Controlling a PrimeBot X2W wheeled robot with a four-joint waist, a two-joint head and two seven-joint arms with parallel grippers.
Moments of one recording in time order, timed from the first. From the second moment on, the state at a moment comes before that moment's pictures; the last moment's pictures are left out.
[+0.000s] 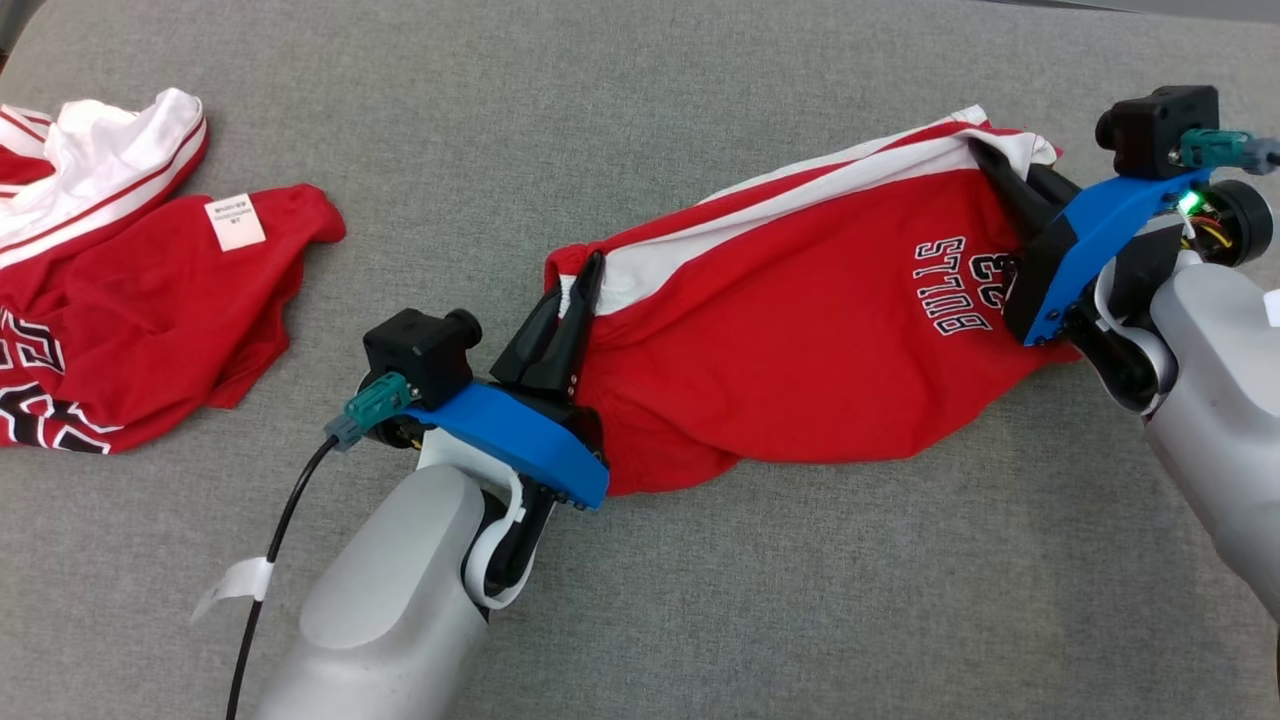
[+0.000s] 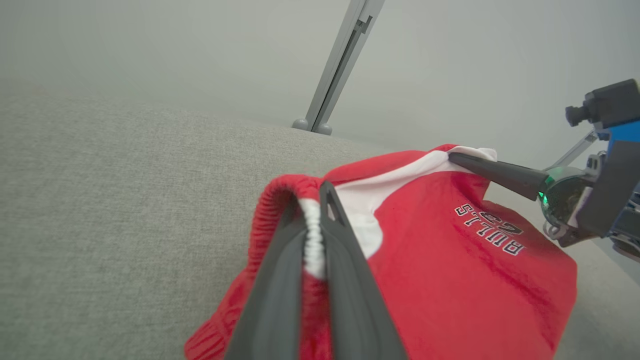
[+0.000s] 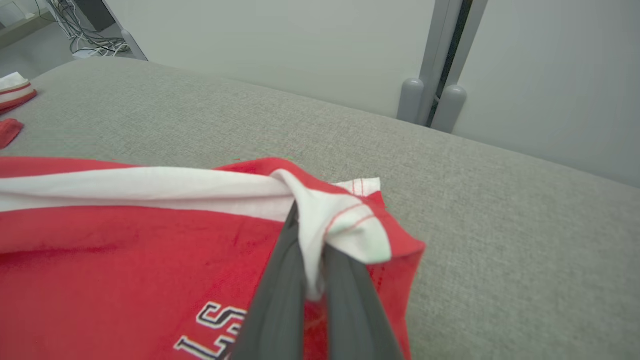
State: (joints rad) left arm -0.59 0.11 -0.59 0.52 -0.70 -0.13 -0.26; right arm -0.98 -0.43 0.70 0.80 0.75 0.13 -0.05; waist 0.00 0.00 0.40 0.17
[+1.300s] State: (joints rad) left arm -0.25 0.13 -0.15 0.21 -0.27 -0.03 -0.26; right arm -0.91 -0.47 0.91 1.07 0.94 0.13 -0.11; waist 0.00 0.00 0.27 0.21
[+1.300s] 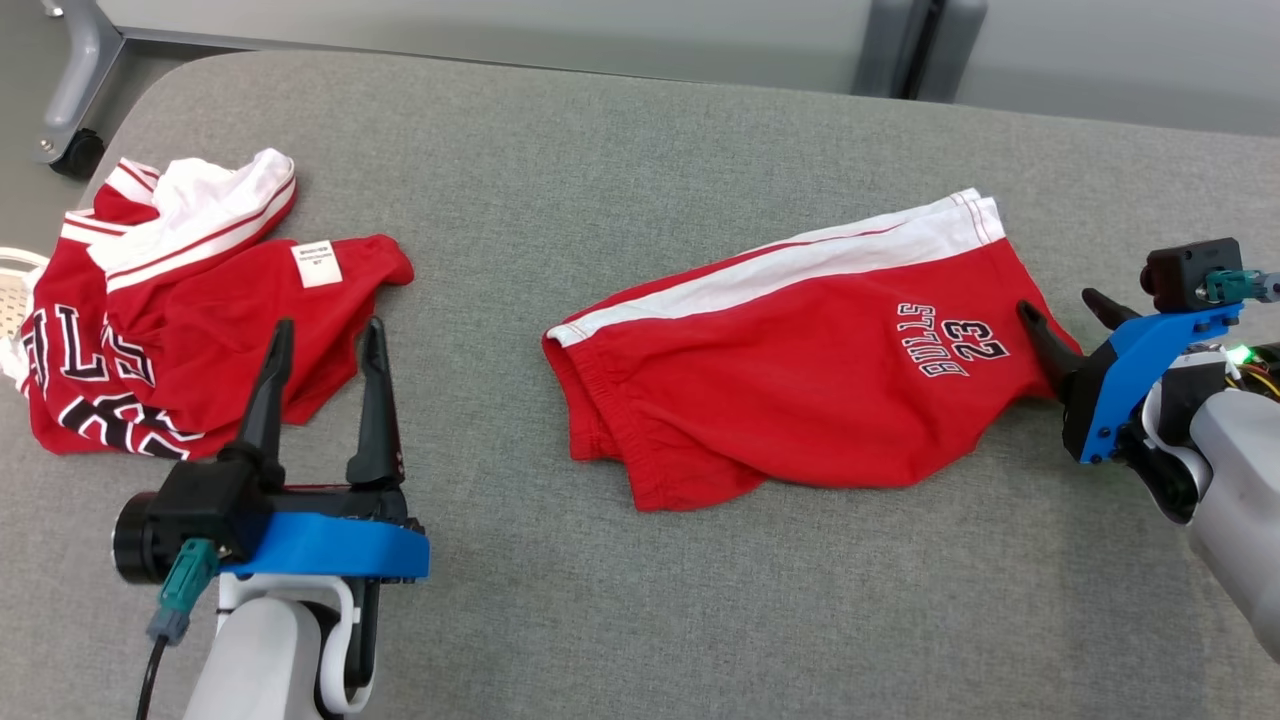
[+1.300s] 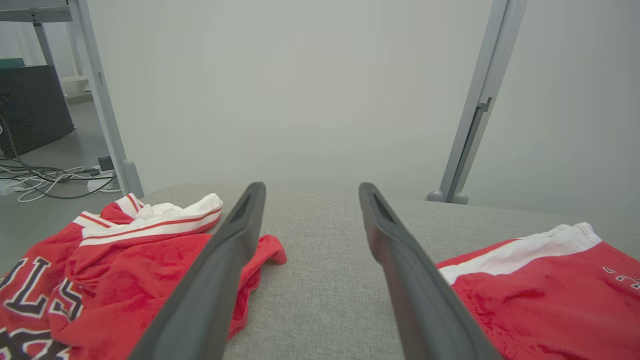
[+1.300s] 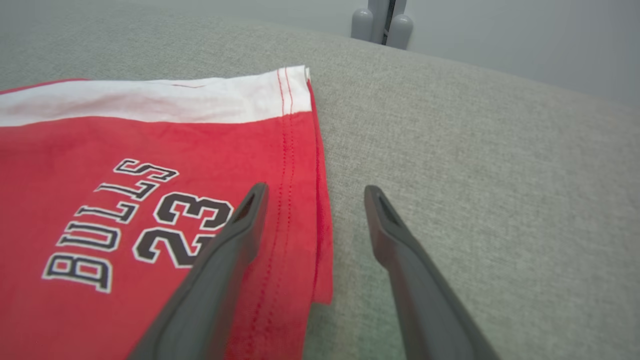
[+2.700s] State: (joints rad) left arm -0.10 0.05 -0.02 0.18 -0.08 -0.05 -0.26; right arm -0.61 -0.55 0.91 0.91 1.21 0.13 -0.21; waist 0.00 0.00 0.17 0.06
